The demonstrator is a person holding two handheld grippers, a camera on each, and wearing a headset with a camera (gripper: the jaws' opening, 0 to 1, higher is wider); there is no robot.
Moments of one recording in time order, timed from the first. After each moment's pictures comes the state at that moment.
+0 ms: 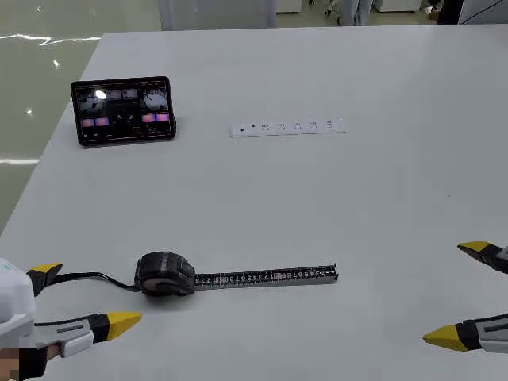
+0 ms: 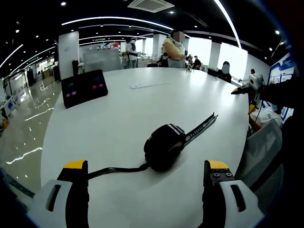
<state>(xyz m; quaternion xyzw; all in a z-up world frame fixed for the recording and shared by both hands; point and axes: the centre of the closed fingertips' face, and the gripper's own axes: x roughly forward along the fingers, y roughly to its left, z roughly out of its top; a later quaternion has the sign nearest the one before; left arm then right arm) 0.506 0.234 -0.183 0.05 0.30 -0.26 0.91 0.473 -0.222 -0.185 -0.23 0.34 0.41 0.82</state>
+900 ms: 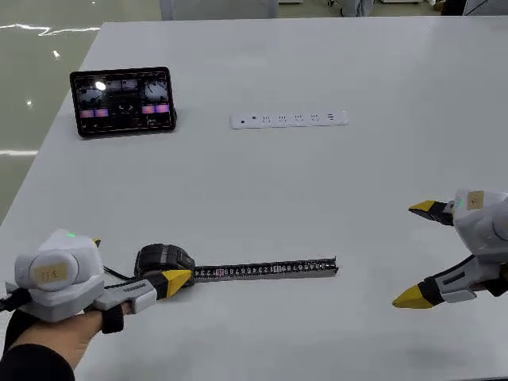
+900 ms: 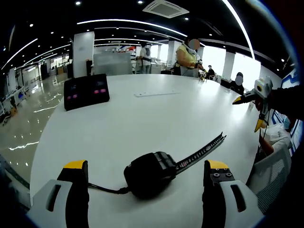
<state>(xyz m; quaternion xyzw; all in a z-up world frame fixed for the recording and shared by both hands) 0.533 0.180 -0.179 0.02 0.29 -0.20 0.94 0.511 -0.171 -0.180 -0.28 0.34 0.48 0.76</state>
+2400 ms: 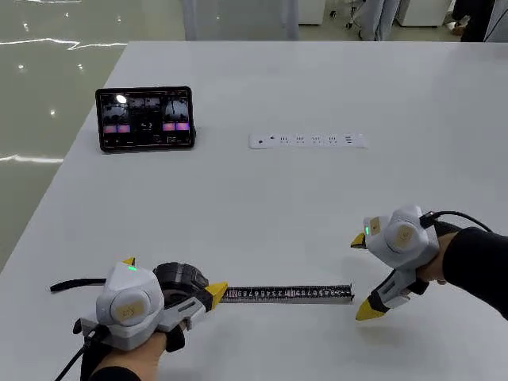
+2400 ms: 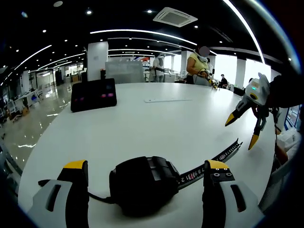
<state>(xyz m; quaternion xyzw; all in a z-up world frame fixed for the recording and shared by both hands) 0.557 0.167 -0.211 0.02 0.23 -0.13 0.96 0.547 -0.114 -0.256 -0.37 0.38 0.56 0.63</state>
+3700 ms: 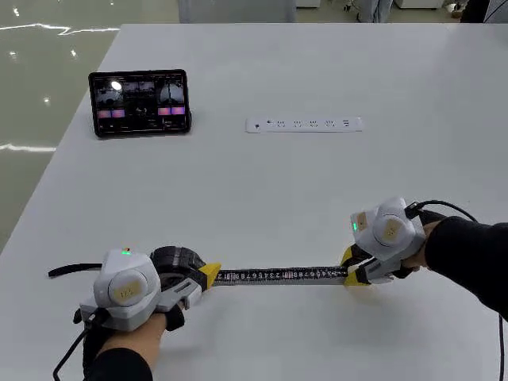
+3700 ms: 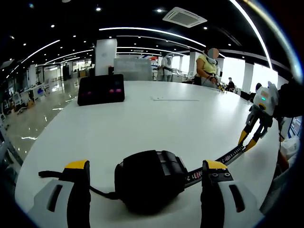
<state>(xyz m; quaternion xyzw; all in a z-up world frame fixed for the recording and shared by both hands) 0.556 0.177 -0.219 -0.01 0.24 -0.10 0.97 0.531 -0.105 -0.270 -0.39 0.38 0.59 0.60</state>
